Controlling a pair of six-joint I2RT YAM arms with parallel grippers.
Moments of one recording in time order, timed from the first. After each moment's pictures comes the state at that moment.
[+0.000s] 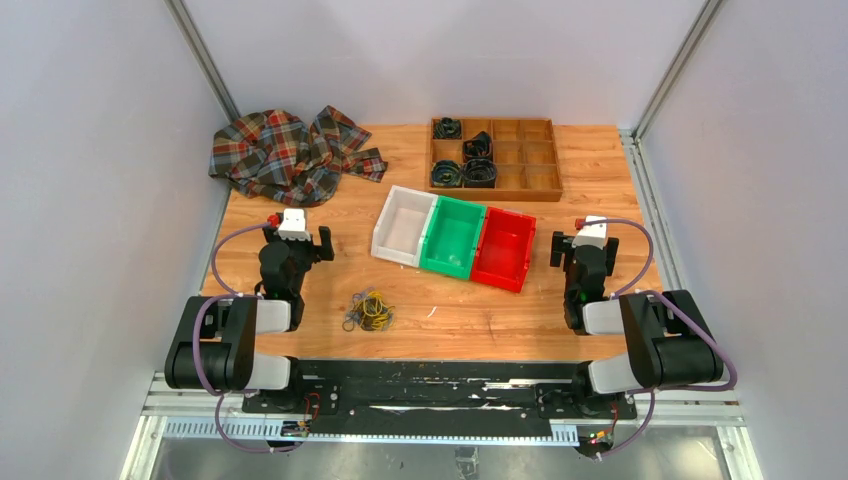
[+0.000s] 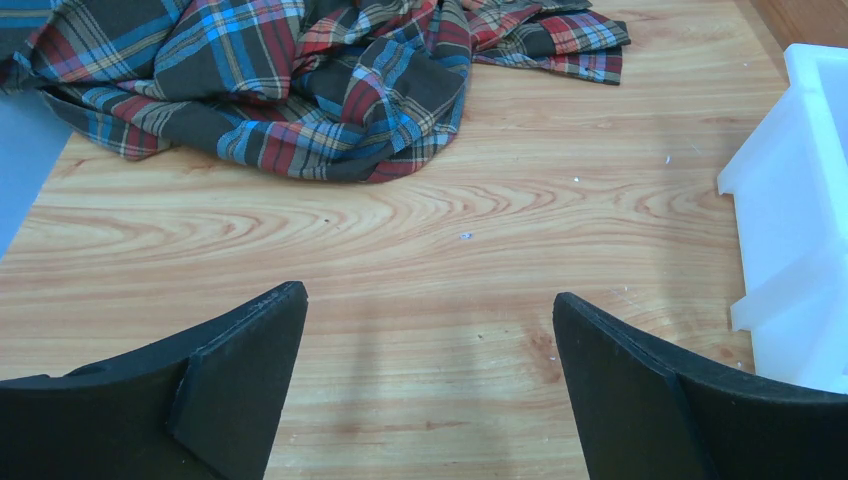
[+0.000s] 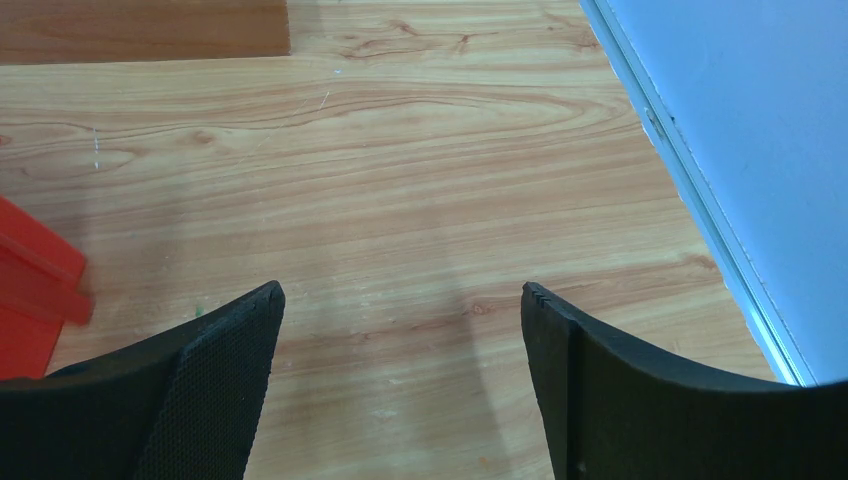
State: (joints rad) left arm -0.01 1.36 0.20 1.05 0.01 0.05; right arm 0.11 1.41 0.20 0.95 0.40 -0.10
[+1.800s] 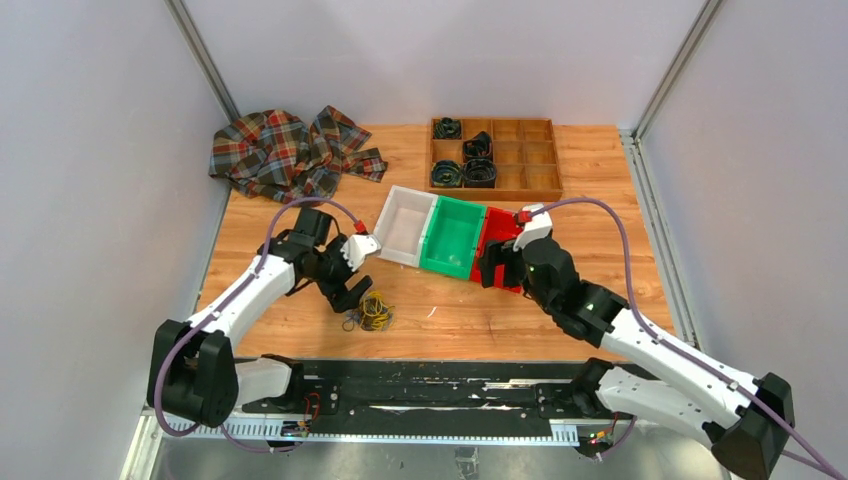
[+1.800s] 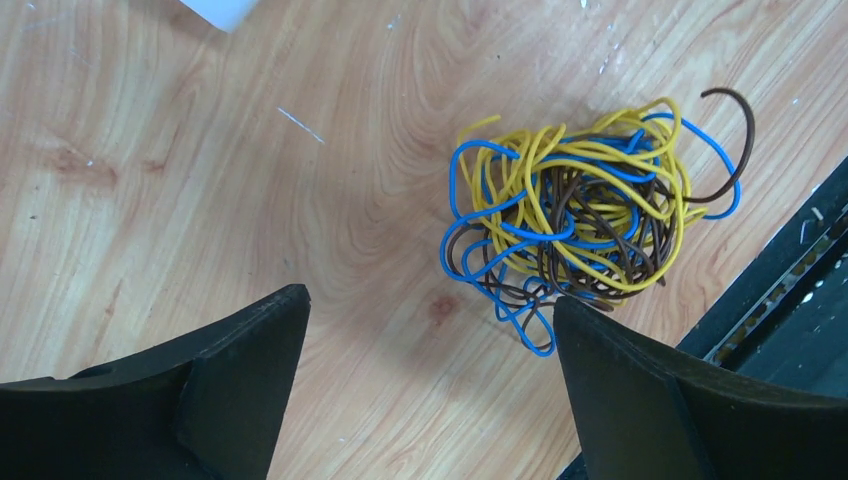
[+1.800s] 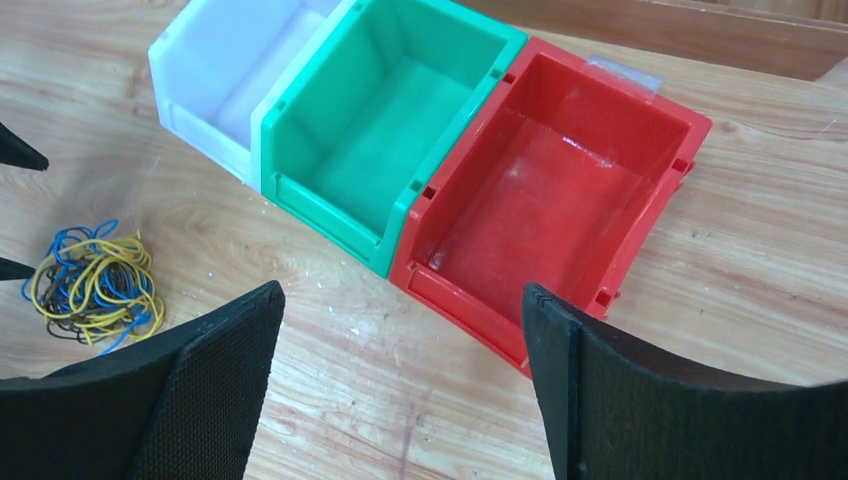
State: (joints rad) left arm -0.26 1.22 0.76 -0.68 0.40 0.65; right arm 0.79 0.85 0.66 -0.24 0.35 0.32
